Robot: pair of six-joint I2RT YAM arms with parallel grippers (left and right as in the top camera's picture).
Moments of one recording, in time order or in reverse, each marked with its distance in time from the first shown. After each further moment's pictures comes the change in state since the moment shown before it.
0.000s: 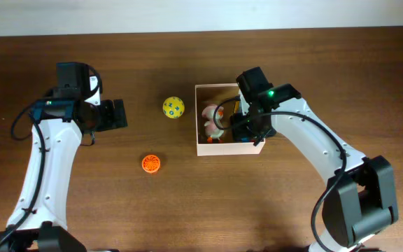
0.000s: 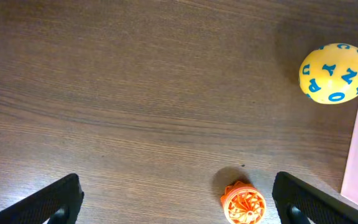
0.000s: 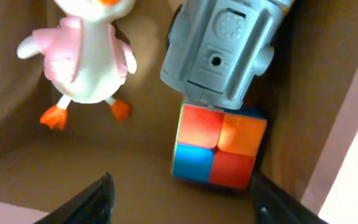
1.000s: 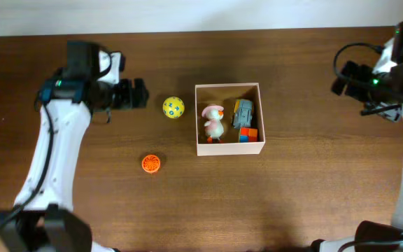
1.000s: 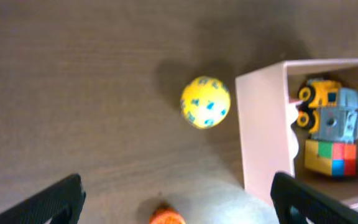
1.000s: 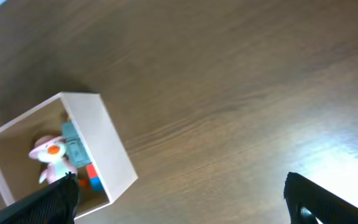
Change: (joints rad) left arm -0.097 0.154 0.260 -0.025 0.260 0.045; right arm -0.612 -0.203 0.476 -0.431 0.008 0.044
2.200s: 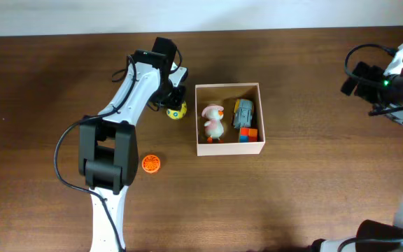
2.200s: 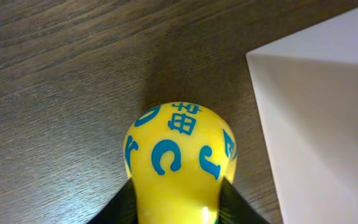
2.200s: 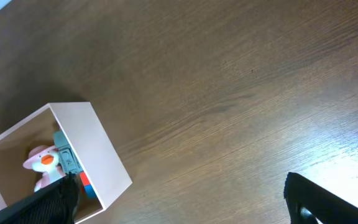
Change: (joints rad) left arm -0.229 0.607 0.367 -0.113 -0.100 0.126; right arm -0.046 0.001 0.000 0.000 0.000 0.000
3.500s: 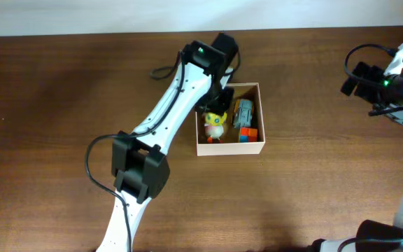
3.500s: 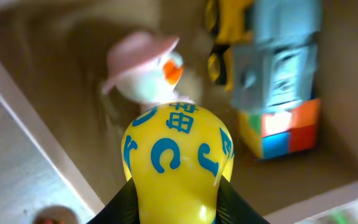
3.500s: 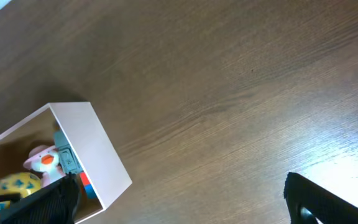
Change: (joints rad) left arm -0.290 0.044 0.371 -0.368 -0.027 -0.303; right arm 0.000 0.000 0.000 0.000 0.000 0.000
